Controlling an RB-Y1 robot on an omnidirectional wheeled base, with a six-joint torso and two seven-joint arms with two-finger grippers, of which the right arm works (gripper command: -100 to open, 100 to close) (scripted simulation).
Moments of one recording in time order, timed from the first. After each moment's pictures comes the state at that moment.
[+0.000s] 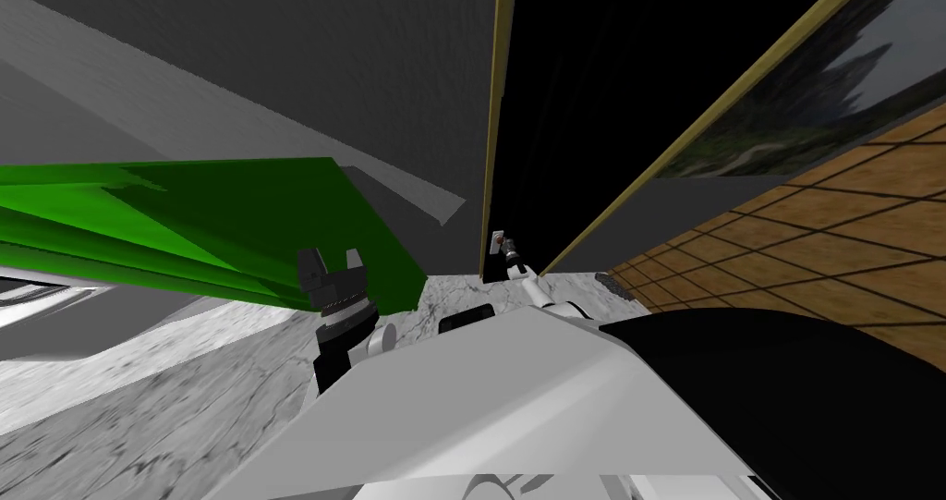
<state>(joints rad) -0.18 -0.27 -0.09 -0.96 -0.13 -0.51 -0.42</state>
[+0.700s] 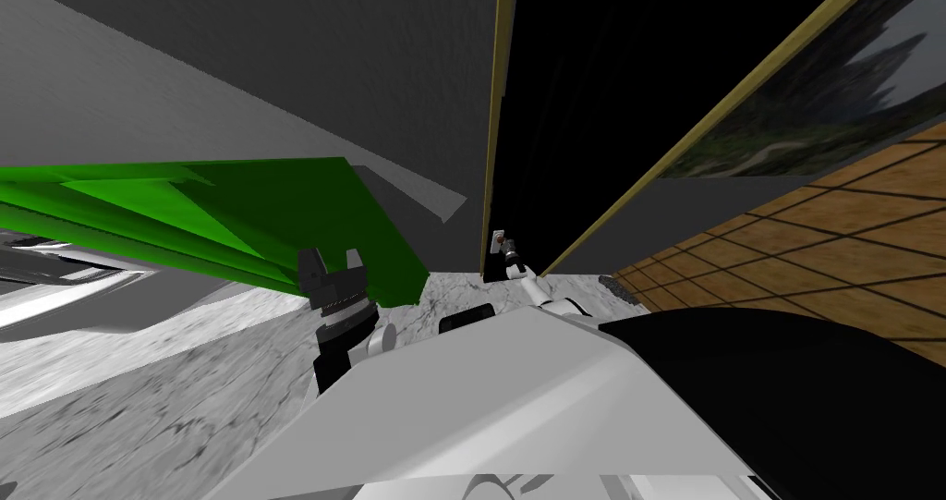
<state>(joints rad) -0.21 -0.28 -0.07 -0.91 -0.24 -0.51 -0.54</state>
